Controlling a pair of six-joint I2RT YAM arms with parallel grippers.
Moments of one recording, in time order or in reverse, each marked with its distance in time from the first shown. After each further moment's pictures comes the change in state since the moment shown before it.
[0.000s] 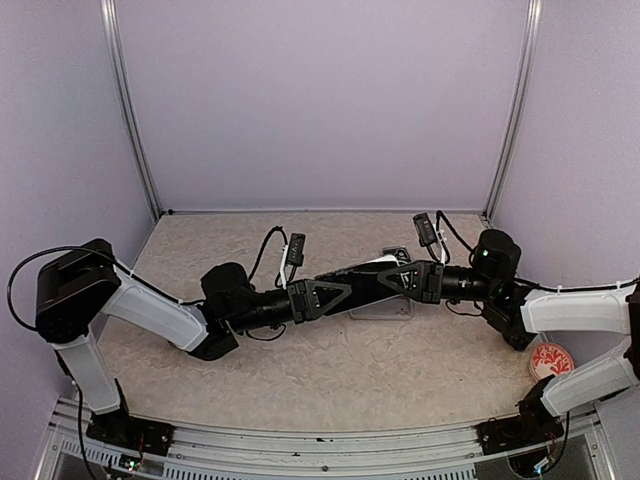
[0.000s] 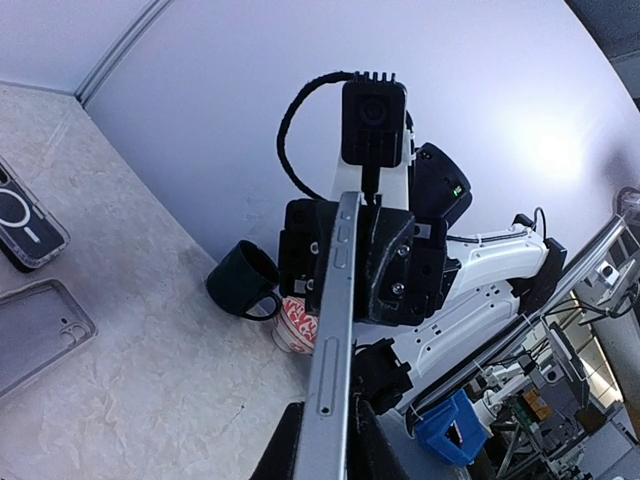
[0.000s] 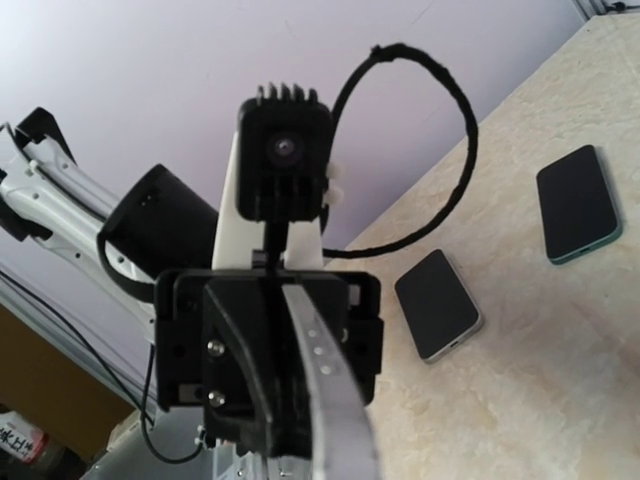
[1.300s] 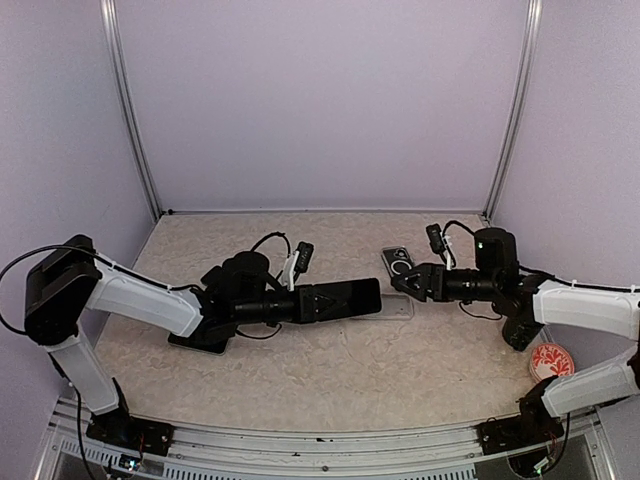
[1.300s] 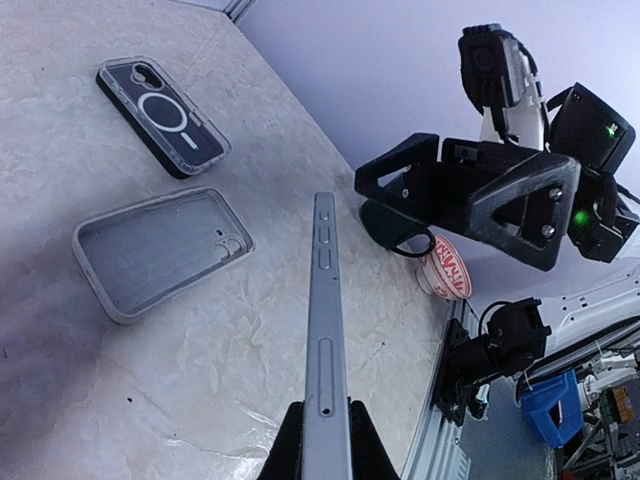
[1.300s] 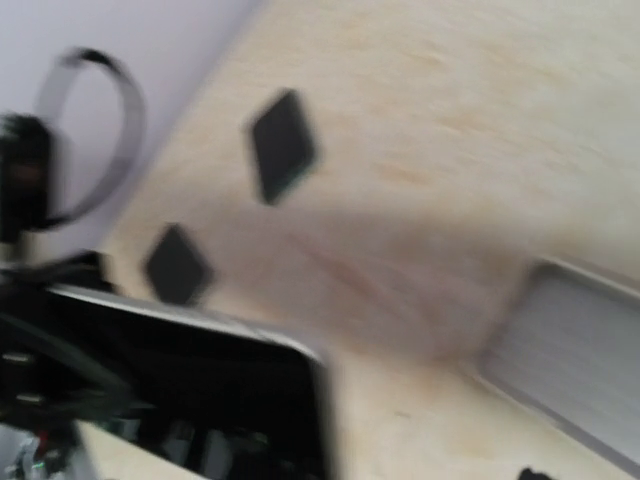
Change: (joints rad) left arm 0.034 -0.067 0.070 -0.546 -0.103 0.151; right arm -0.116 -0.074 0.052 -0.516 0.237 -0.178
